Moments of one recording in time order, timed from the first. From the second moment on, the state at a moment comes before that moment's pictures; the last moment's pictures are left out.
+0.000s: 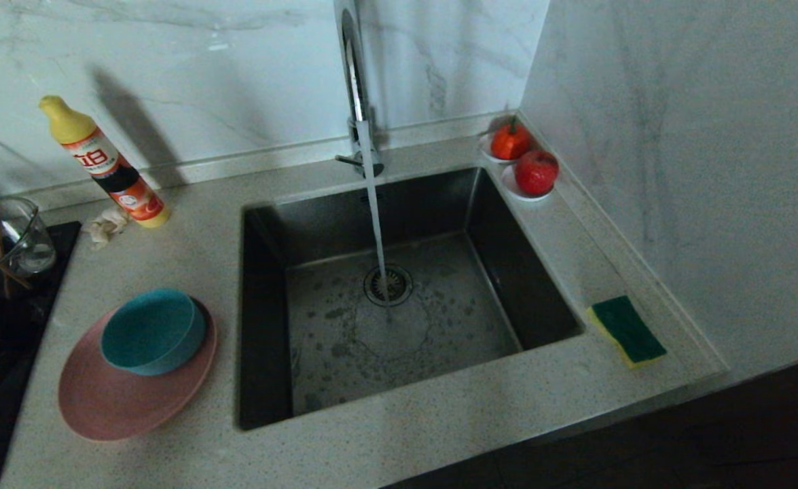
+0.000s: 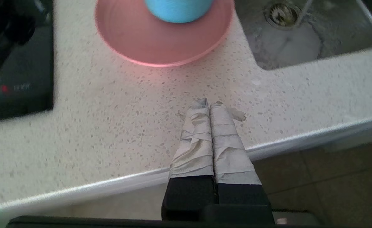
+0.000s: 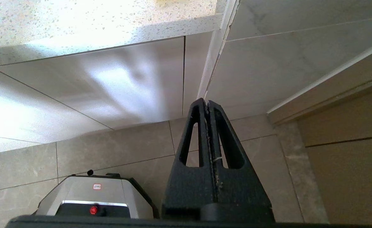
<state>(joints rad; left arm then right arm) 0.00 0.00 -0.05 0.13 -0.01 0.02 0.00 0.00 -0.12 0.31 0.00 0.00</state>
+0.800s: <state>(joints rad) 0.00 0.00 -0.05 0.13 0.00 0.01 0.00 0.00 -0.13 0.29 0.01 -0.11</state>
